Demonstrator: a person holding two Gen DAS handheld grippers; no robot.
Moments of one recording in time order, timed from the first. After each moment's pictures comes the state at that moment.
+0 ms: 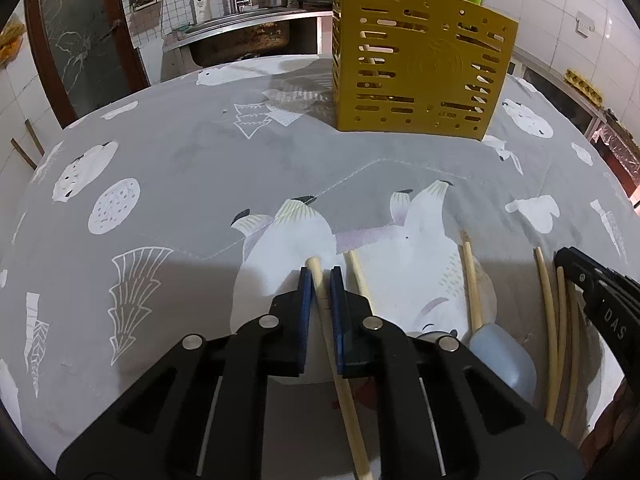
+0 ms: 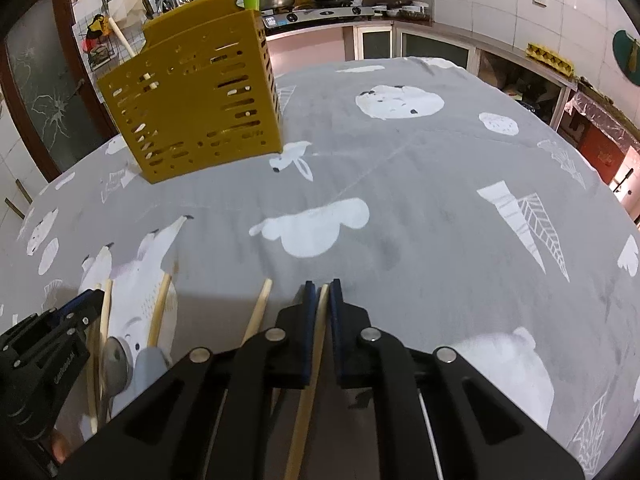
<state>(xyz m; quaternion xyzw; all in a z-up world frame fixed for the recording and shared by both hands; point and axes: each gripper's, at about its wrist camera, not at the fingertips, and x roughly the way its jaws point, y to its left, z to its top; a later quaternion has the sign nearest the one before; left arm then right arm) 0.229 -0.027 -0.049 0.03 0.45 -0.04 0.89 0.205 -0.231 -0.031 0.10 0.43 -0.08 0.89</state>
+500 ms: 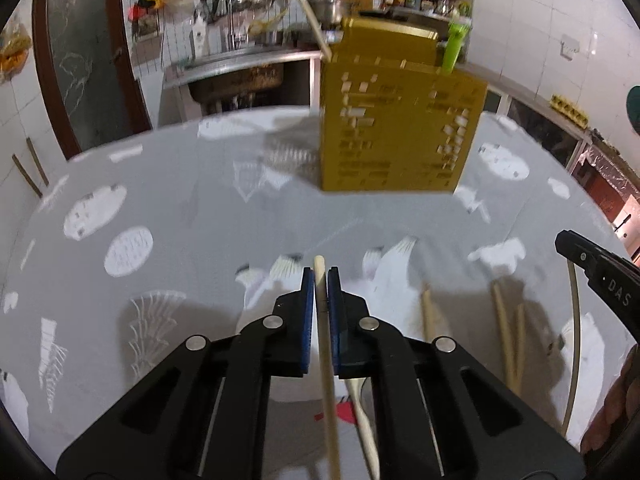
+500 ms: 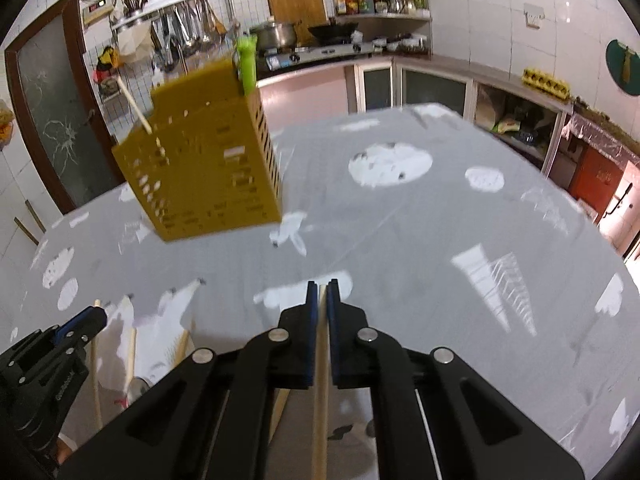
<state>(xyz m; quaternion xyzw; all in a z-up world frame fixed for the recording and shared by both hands) 0.218 -0.035 -0.004 0.02 0.38 -0.06 0.92 0.201 -0.250 0.020 0.10 0.36 -0.08 0.92</state>
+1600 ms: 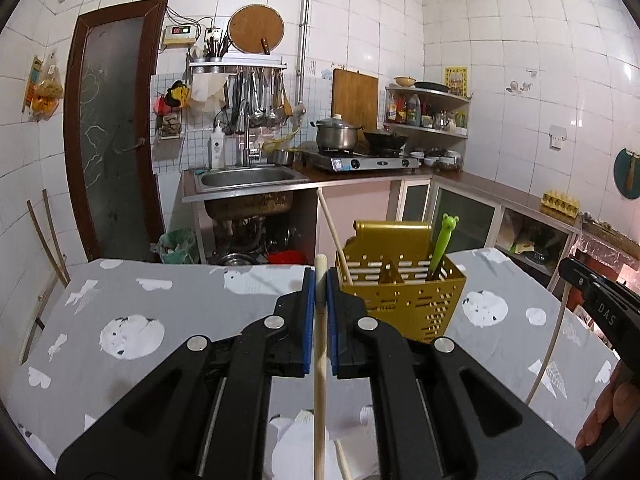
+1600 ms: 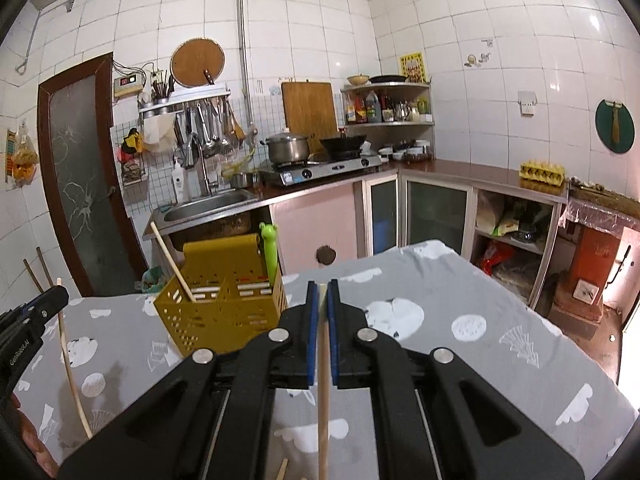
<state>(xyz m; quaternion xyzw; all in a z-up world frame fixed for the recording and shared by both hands) 0.217 -0.012 0.111 -0.01 0.19 -0.05 0.98 0.202 -0.259 0.117 0.07 0.18 -0.07 0.98</state>
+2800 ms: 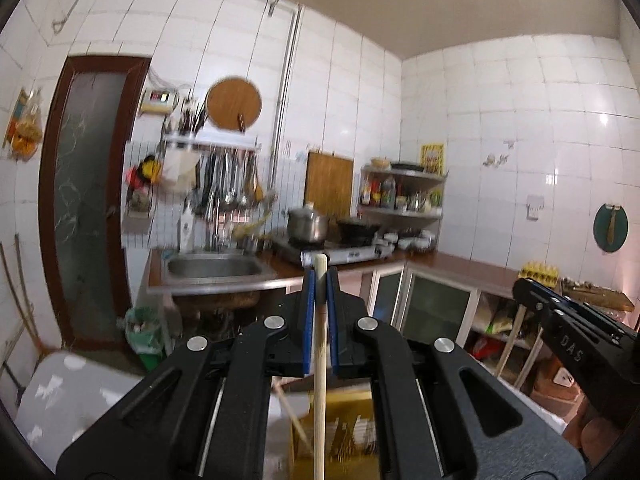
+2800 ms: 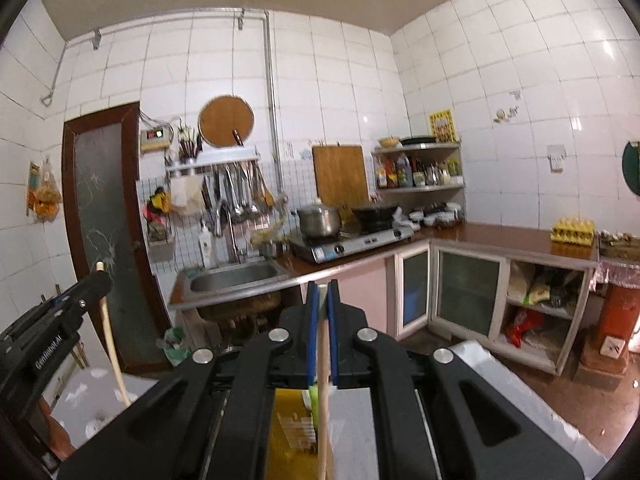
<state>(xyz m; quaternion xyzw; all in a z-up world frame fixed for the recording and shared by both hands) 0.281 -0.047 0.230 -0.04 0.04 -0.10 0.99 0.275 -0.244 0.242 0.06 0.06 -0.03 1.00</state>
